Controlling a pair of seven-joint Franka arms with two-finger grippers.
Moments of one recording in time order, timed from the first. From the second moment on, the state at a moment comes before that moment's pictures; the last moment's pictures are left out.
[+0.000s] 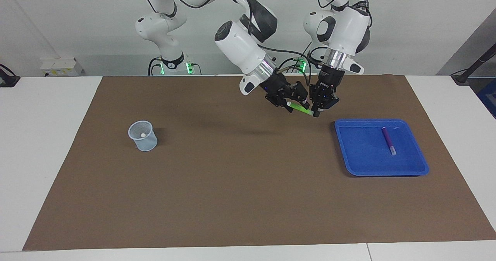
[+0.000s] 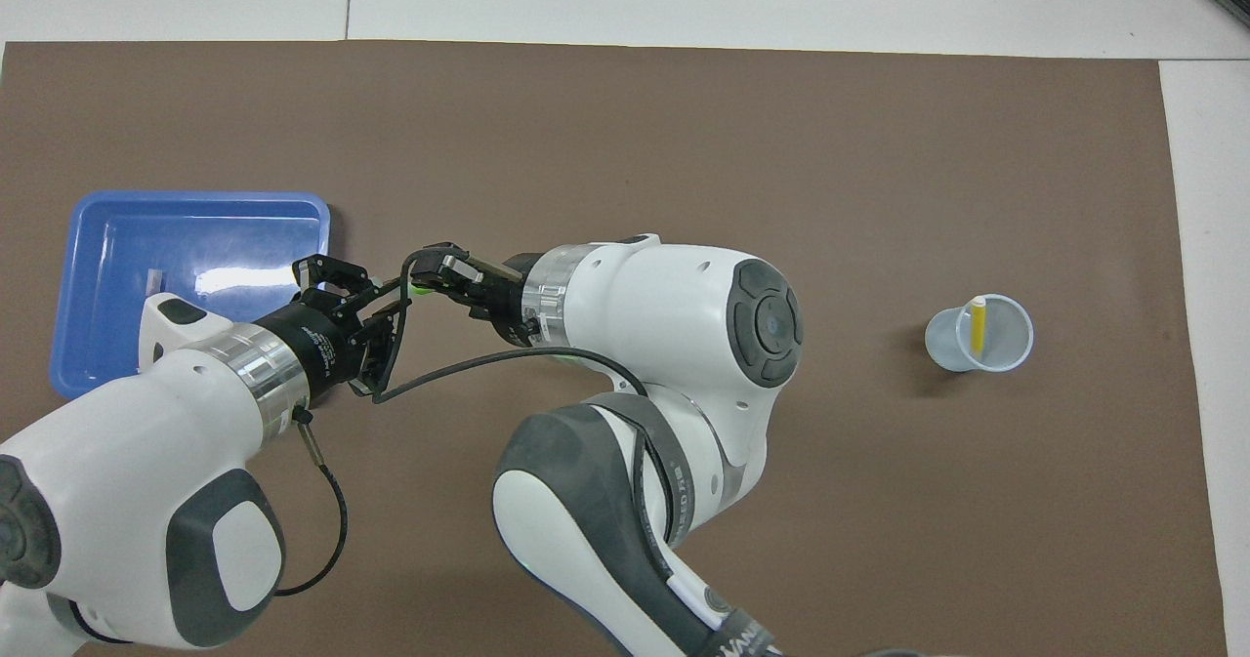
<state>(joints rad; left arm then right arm) -0.05 -0.29 -0.33 -2.41 -0.49 2.69 -1.80 0.72 0.32 -0.02 -1.65 0.75 2.51 0.64</state>
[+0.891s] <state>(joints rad) -0.04 -0.30 -0.34 -2.41 -0.49 2.69 -1.80 0.71 0.32 -0.03 -1.64 0.70 2.49 0.62</state>
